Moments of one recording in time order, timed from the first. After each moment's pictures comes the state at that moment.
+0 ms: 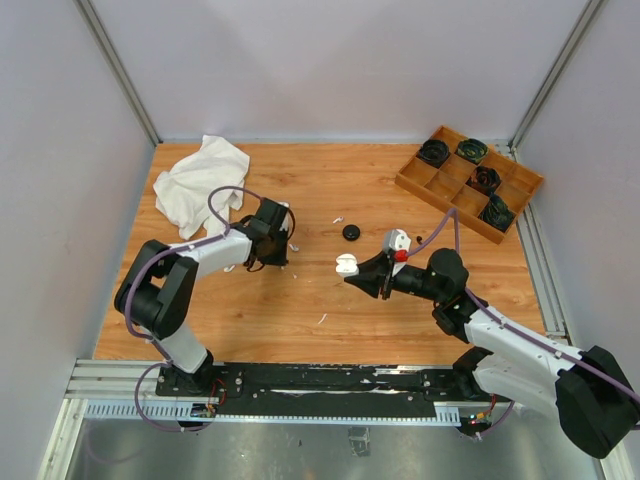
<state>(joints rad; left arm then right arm) -0.46 1.67 0.93 -0.28 -0.08 -0.35 0.63 0.96 0.34 0.59 -0.64 0.01</state>
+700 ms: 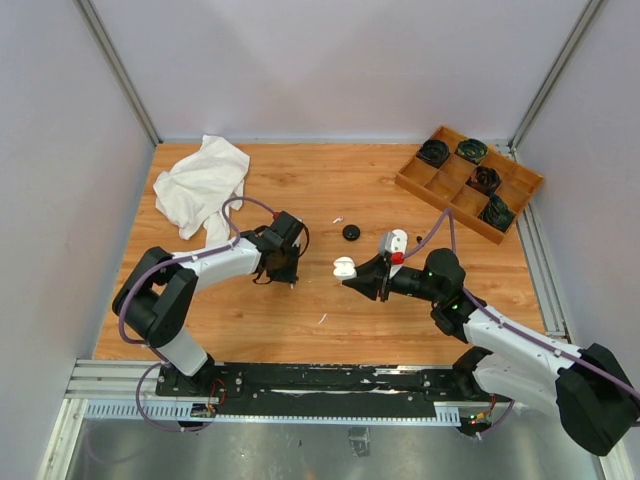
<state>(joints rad) -0.63 1.60 0.88 -0.40 -0.07 -0.46 0.66 0.97 0.35 0.57 -0.64 -0.01</state>
